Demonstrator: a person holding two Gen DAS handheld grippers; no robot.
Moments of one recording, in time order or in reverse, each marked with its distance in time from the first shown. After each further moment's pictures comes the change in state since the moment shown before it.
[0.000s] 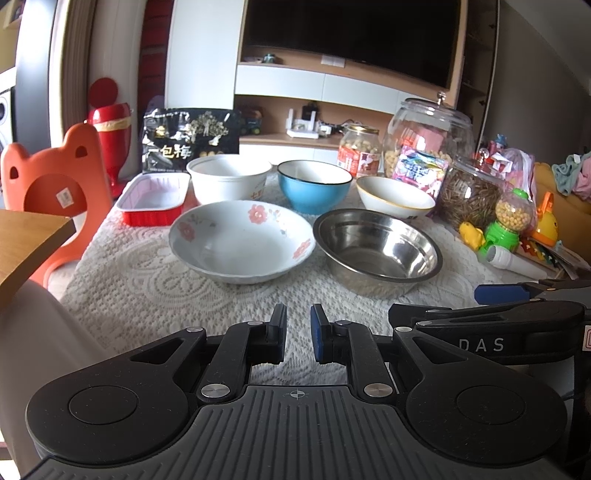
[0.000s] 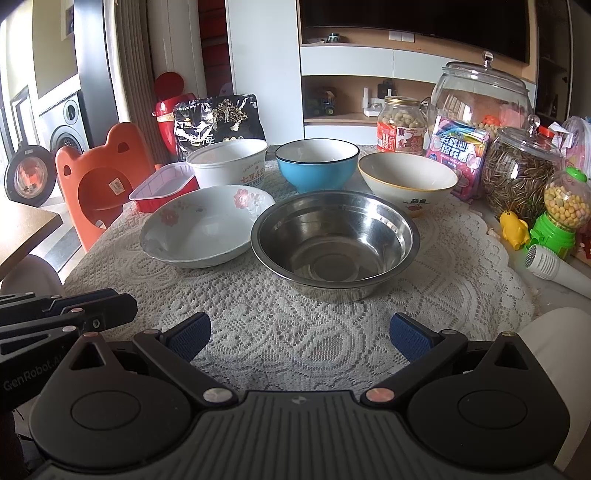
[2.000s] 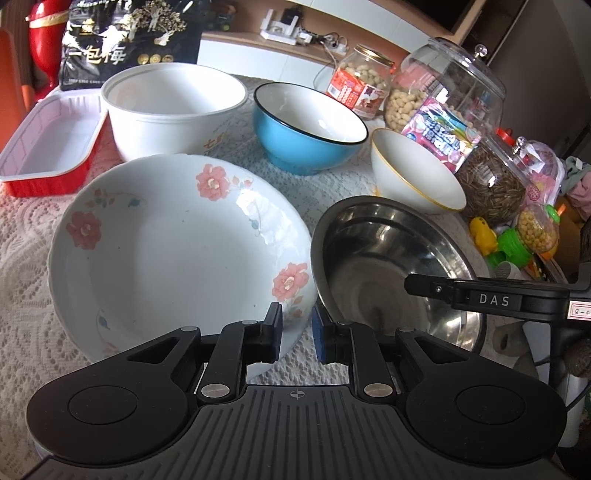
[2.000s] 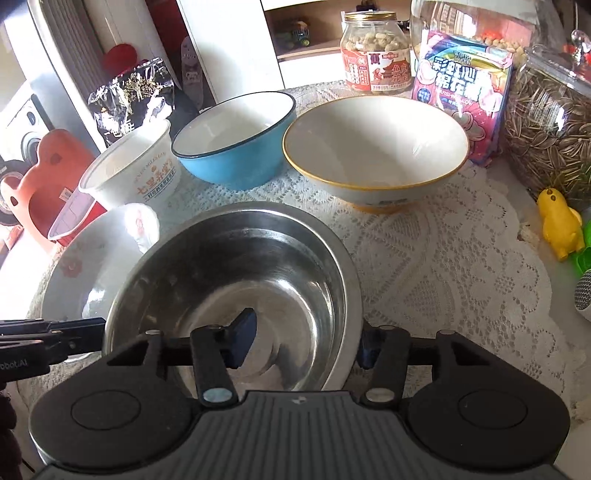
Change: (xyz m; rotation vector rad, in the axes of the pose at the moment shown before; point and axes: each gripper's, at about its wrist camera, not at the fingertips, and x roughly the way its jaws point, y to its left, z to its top) left arm 0.177 0.037 0.085 -0.130 0.360 -0.206; right arm 0.150 -0.099 0.089 0.163 0.252 0.065
